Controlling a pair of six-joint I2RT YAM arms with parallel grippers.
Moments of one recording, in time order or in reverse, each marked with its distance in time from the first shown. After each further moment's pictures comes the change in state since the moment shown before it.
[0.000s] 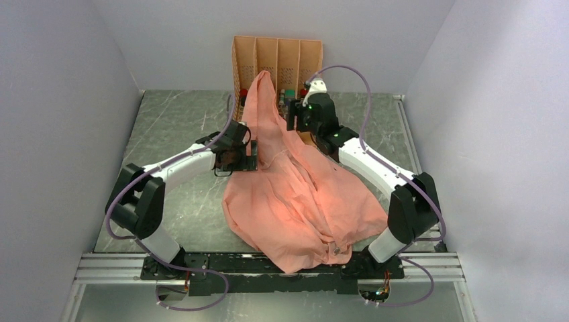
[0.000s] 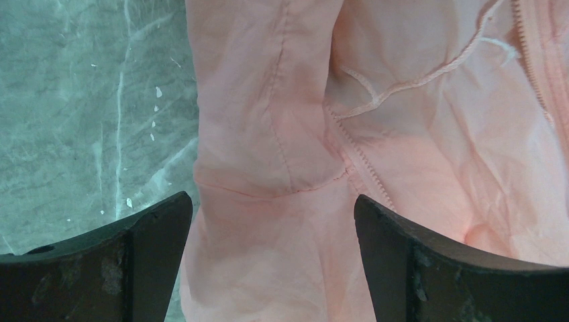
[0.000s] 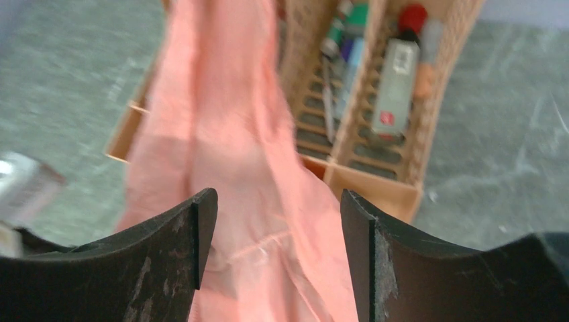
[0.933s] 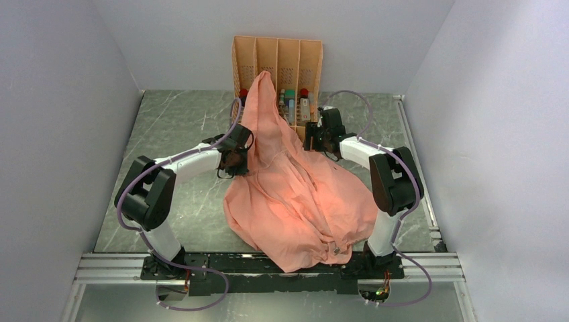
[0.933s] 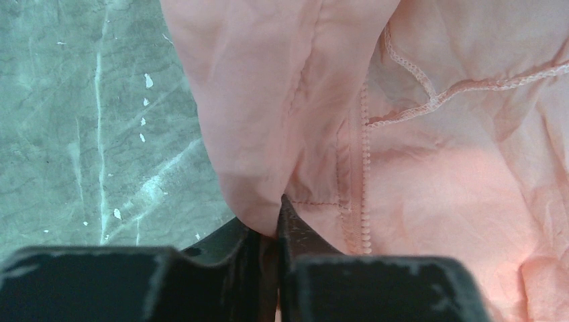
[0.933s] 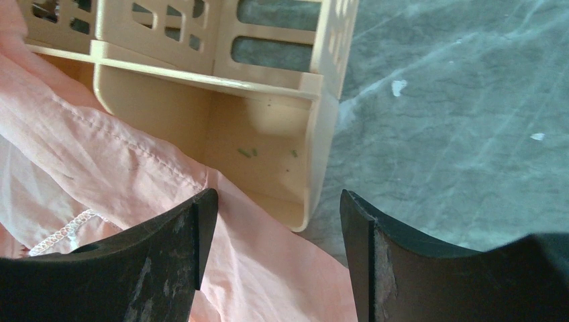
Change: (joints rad) left arm 0.000 0.102 0.000 0.003 -0.008 0.000; right arm -0.232 0.267 -0.148 -0.019 -0.212 0.037
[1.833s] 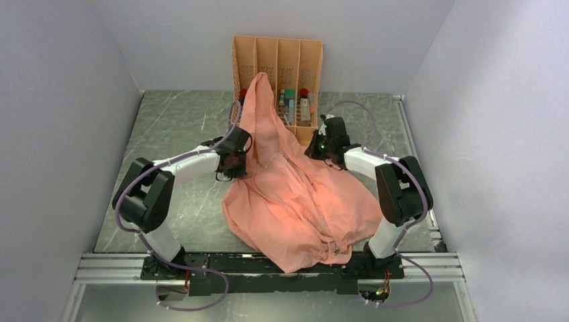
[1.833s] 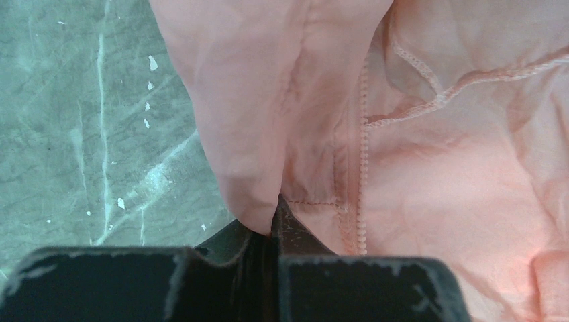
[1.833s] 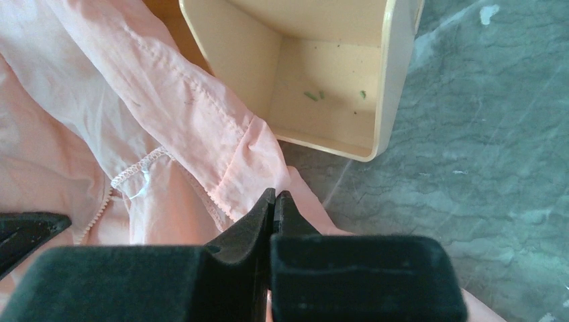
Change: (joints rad) left arm 0.000 -0.037 -0.040 0.008 0.001 0.001; right arm 0.012 -0.131 -0.168 0.099 -0.139 0.145
